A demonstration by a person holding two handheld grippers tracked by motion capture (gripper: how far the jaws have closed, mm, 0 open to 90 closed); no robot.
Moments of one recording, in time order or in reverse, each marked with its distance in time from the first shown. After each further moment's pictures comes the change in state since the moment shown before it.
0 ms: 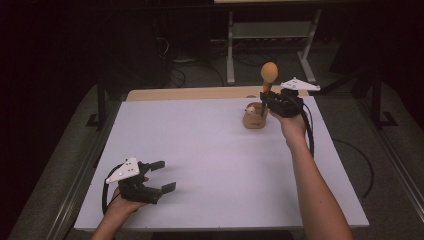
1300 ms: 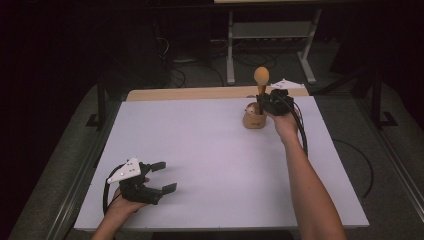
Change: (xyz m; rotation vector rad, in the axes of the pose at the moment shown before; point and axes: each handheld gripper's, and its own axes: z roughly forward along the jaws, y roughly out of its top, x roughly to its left) left arm 0.000 -0.002 0.002 0.014 -0.008 0.001; right arm -0.012 -0.017 0.045 0.106 -0.055 -0.045
